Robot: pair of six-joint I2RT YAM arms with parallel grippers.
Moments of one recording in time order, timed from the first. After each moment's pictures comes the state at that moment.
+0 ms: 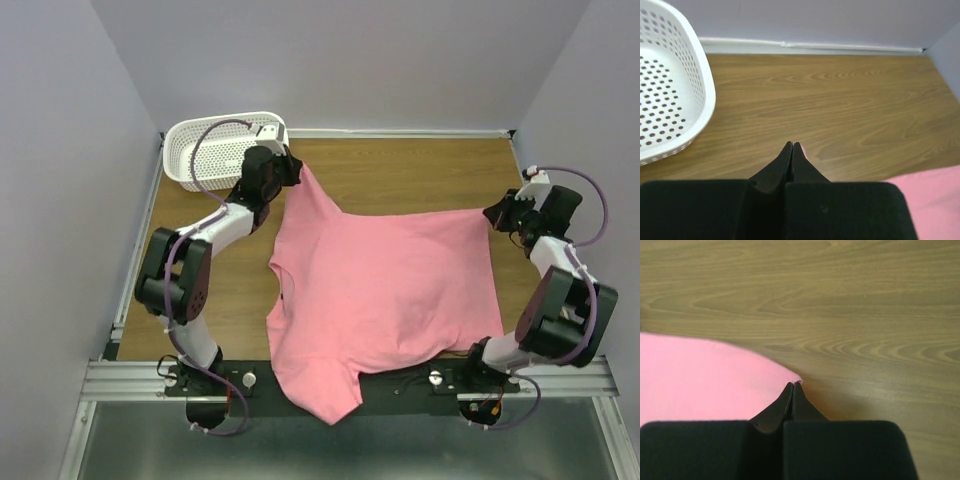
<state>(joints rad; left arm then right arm) -0.35 1.67 1.08 0.44 0.06 -0.37 -0.46 1.38 0.79 0.05 -0.66 -0.10</state>
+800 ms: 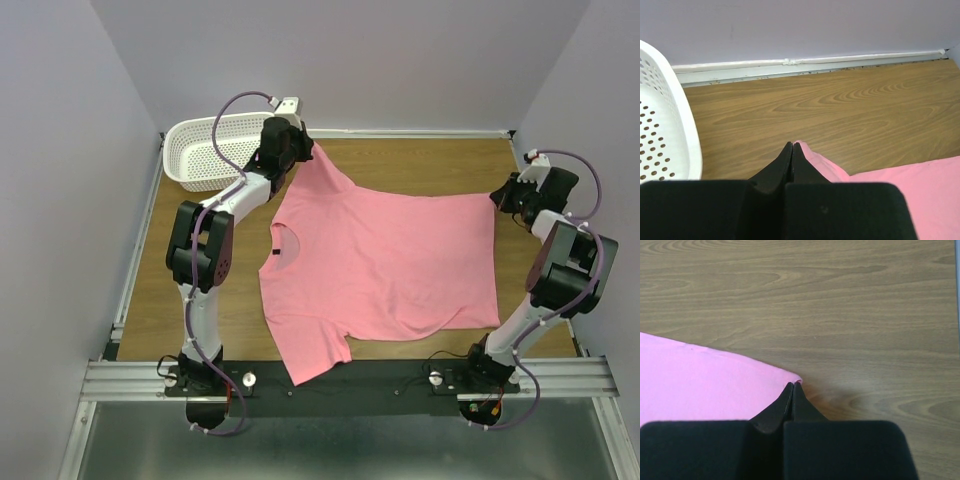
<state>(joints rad) -0.35 2.04 1.56 0.27 0.07 -0.32 -0.45 1.81 1.06 0.19 -0.59 -0.11</state>
